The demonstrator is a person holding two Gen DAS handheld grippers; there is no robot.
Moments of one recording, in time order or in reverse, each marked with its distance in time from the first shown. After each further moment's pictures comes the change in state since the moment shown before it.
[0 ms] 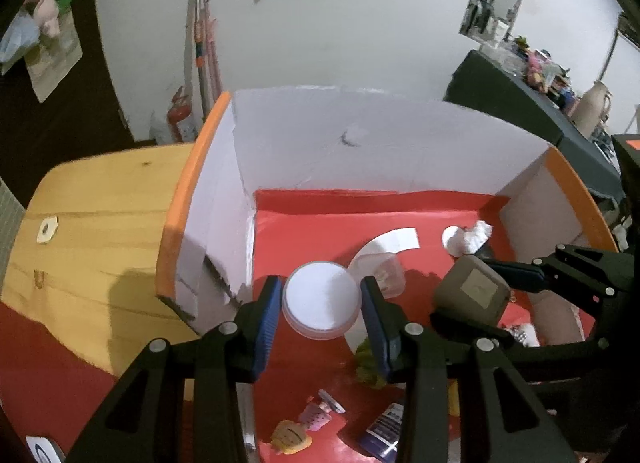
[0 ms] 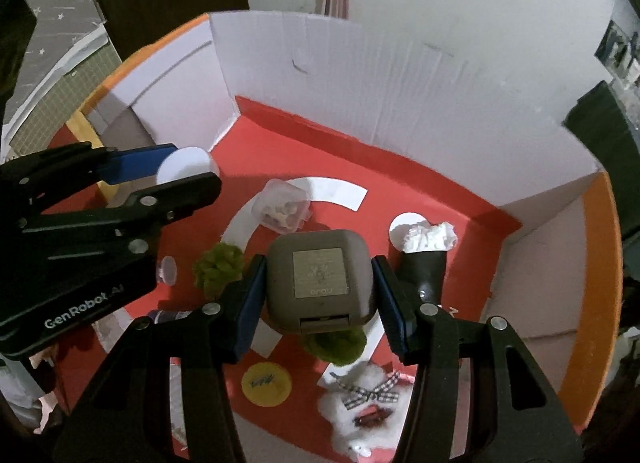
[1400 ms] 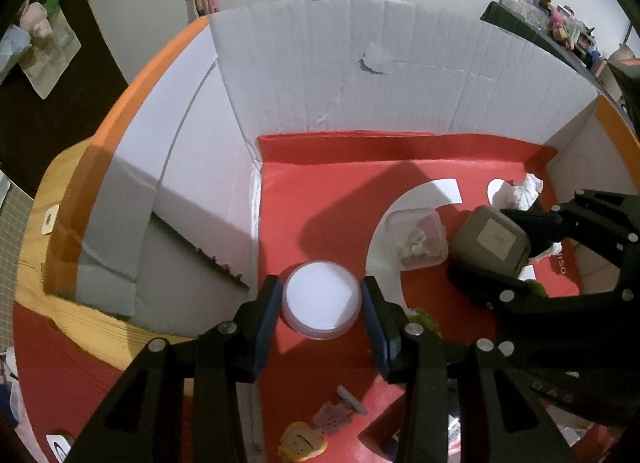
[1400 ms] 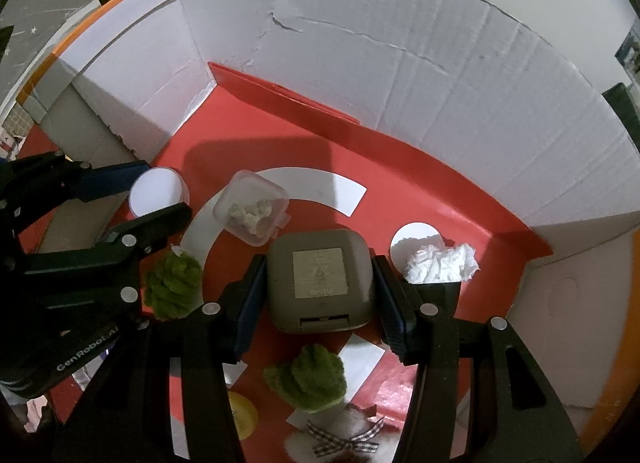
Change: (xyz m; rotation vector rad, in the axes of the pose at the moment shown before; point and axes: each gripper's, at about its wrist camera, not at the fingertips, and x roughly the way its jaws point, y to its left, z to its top) left arm 0.033 -0.003 -0.009 0.056 0.161 0.111; right arm 0.029 -0.025 -0.002 -0.023 0.091 -0.002
